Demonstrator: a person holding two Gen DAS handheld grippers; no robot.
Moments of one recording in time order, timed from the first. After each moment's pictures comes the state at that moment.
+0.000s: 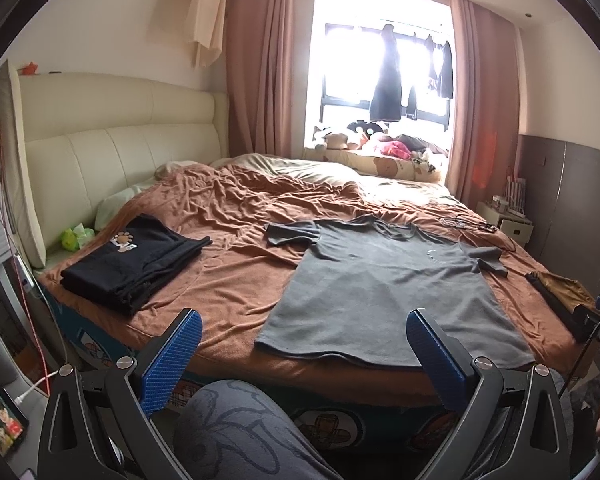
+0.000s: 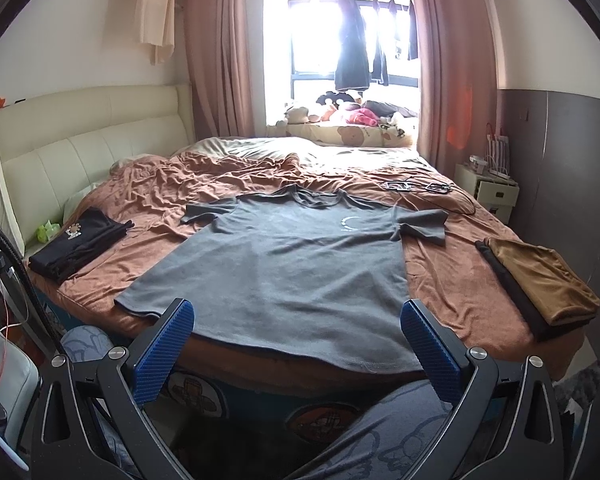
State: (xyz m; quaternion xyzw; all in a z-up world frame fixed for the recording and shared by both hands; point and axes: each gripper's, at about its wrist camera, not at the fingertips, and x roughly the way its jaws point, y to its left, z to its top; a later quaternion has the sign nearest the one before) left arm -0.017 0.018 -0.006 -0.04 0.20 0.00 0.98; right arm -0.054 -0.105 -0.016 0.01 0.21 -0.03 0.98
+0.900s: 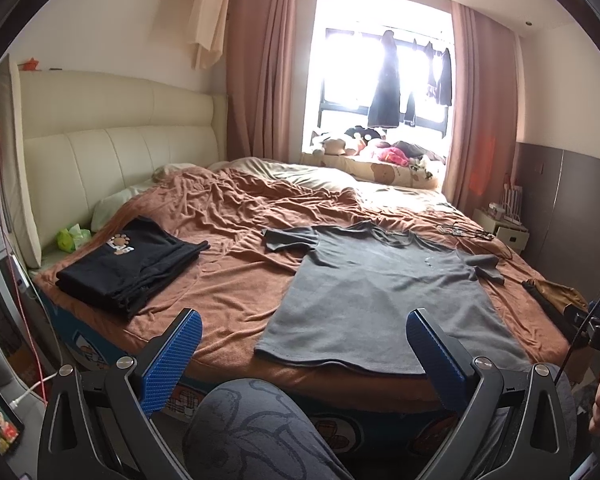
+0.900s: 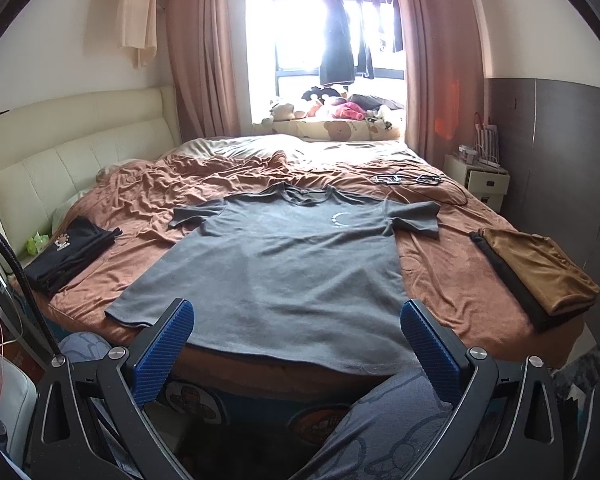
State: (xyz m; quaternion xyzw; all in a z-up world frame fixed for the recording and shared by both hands) left arm -0.014 0.031 -0.004 -0.05 0.19 -0.01 0.98; right arm -0.041 -0.099 -0.012 0.03 0.21 -0.05 0.98
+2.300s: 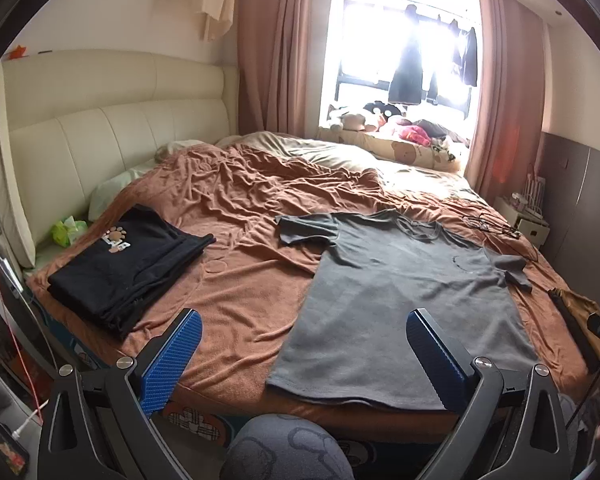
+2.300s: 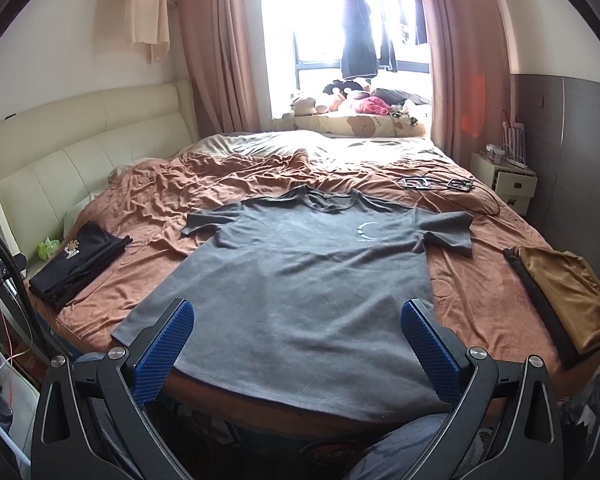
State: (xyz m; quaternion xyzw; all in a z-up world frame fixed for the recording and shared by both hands) left arm 0.096 0.054 0.008 -0.06 0.26 0.02 0.97; right arm 0.036 -0.112 0.004 0.03 0.22 -0.01 0.97
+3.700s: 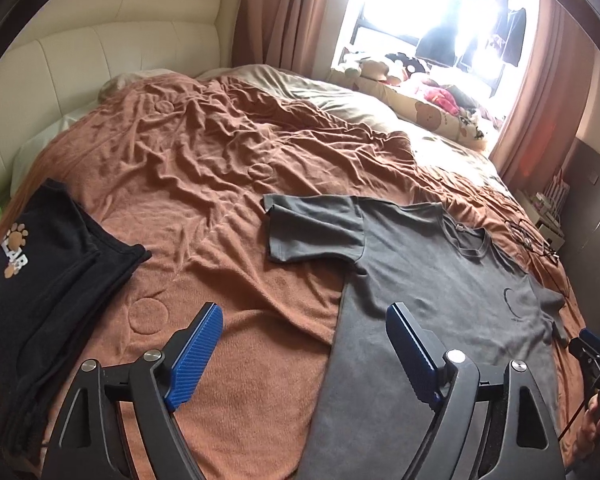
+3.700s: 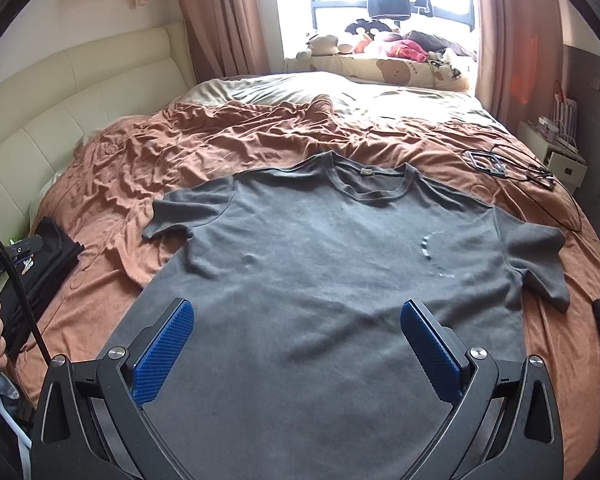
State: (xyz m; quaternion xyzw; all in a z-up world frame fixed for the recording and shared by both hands) left arm 0.407 0.110 -0.059 -0.12 0.37 -0.01 0.92; right arm 0.344 -0.105 -0.009 0.03 0.33 0.03 0.94
